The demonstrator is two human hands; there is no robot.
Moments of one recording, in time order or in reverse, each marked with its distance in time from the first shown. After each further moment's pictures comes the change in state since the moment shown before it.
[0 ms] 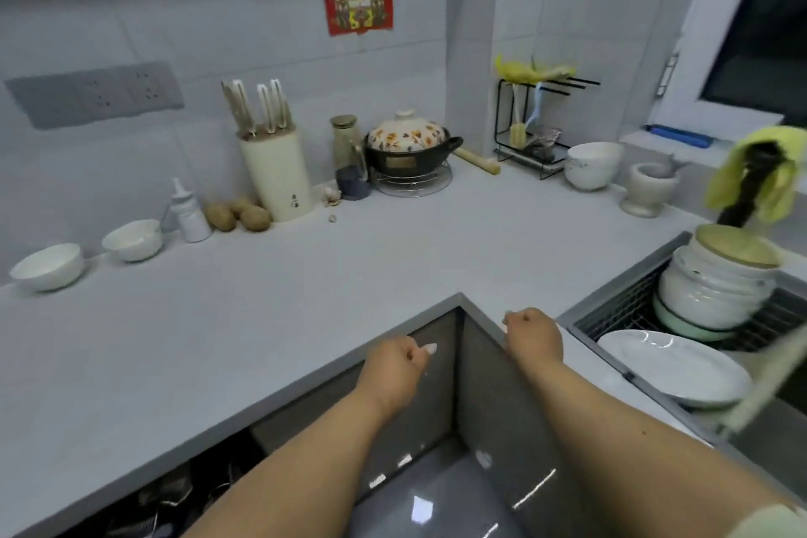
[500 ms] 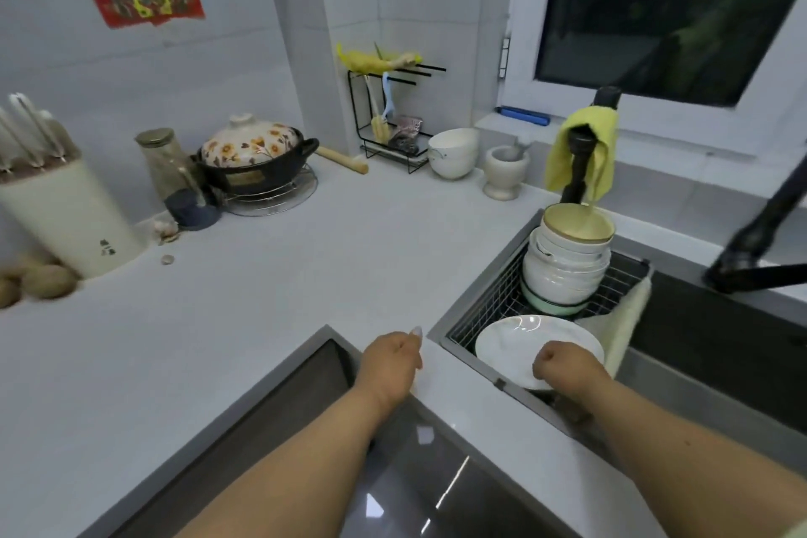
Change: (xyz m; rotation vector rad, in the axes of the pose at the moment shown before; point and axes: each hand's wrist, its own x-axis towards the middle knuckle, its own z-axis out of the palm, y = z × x) left_hand 0.089 0.115 0.133 -0.120 -0.200 0.093; right_hand 0.088 0.122 -0.183 -0.606 -0.094 0.160
